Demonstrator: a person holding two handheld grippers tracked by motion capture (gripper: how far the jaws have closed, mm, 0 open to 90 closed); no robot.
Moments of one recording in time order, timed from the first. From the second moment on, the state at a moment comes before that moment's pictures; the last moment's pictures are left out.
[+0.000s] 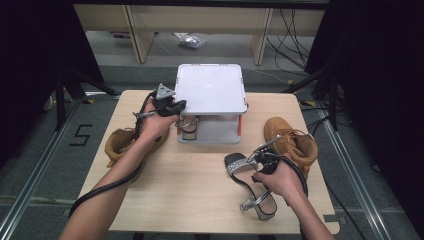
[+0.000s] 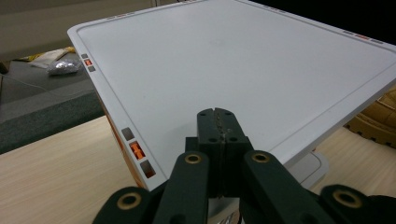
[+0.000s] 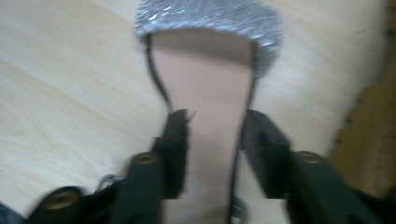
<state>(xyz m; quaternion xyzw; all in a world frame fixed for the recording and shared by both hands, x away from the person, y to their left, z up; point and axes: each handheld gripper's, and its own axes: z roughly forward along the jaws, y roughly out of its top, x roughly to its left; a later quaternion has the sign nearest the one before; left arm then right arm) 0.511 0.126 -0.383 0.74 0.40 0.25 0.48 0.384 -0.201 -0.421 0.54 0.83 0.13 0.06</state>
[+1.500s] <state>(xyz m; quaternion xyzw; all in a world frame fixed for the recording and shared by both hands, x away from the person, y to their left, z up) 0.512 0.126 -0.383 0.74 0.40 0.25 0.48 0.387 -0.205 -0.453 0.56 0.83 0.06 0.02</state>
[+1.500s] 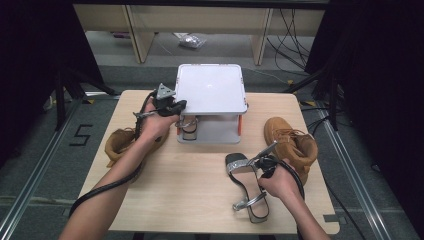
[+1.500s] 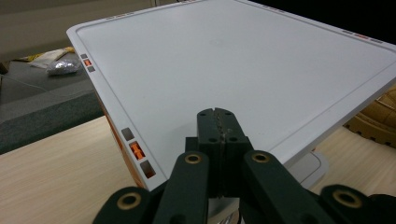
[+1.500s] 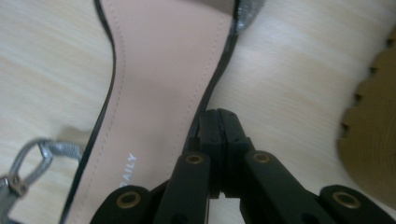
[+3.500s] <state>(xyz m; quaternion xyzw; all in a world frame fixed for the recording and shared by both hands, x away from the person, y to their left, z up) 0.512 0.126 -0.382 0.73 0.41 0.25 0.48 0.384 -0.183 -0.443 0.59 0.80 0.09 0.00</state>
